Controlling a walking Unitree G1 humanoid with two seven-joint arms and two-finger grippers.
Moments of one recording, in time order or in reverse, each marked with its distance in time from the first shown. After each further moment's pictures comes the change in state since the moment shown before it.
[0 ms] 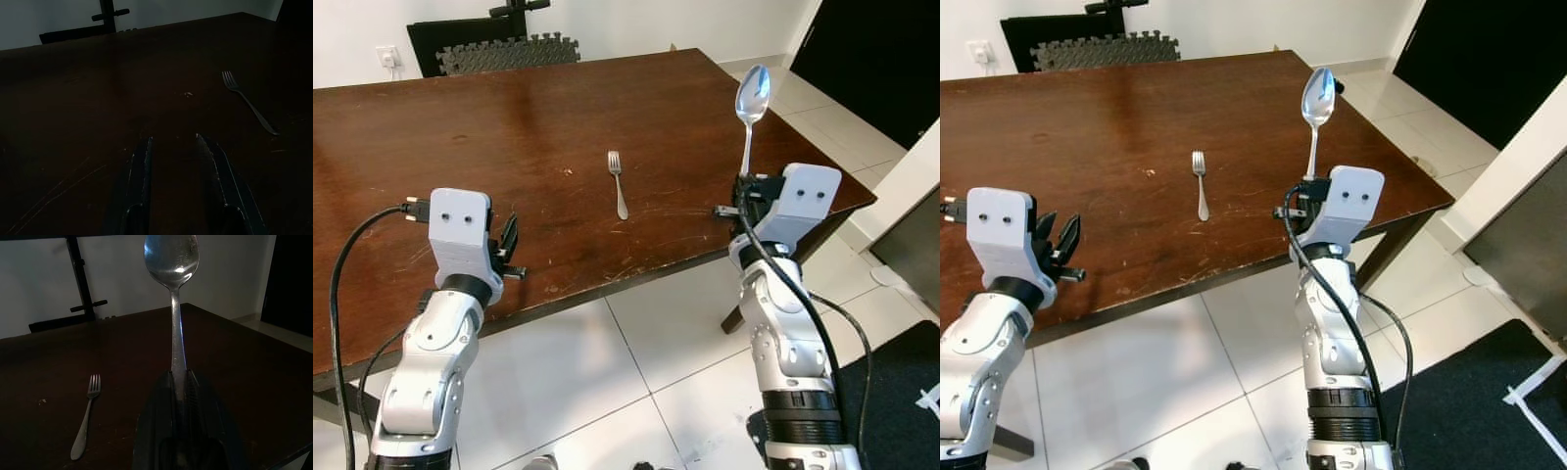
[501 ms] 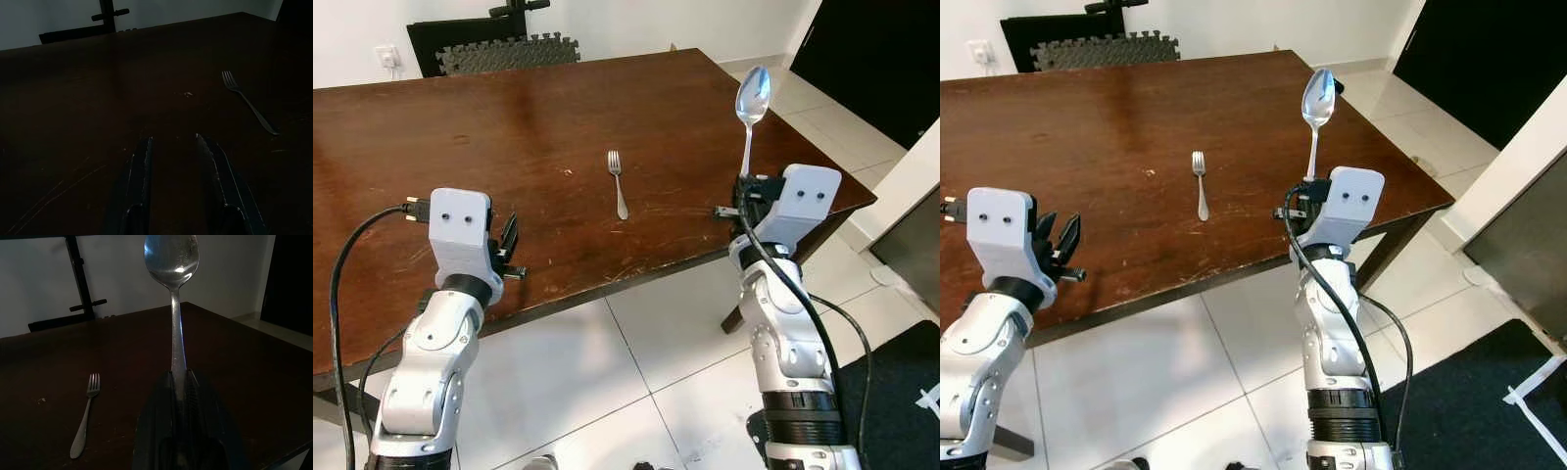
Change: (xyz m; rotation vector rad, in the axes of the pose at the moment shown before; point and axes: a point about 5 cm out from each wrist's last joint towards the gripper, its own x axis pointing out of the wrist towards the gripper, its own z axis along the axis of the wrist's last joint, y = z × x) left arm 0.000 0.000 0.000 0.000 0.001 0.000; right arm -0.001 -0.001 -0.001 0.002 0.004 -0.003
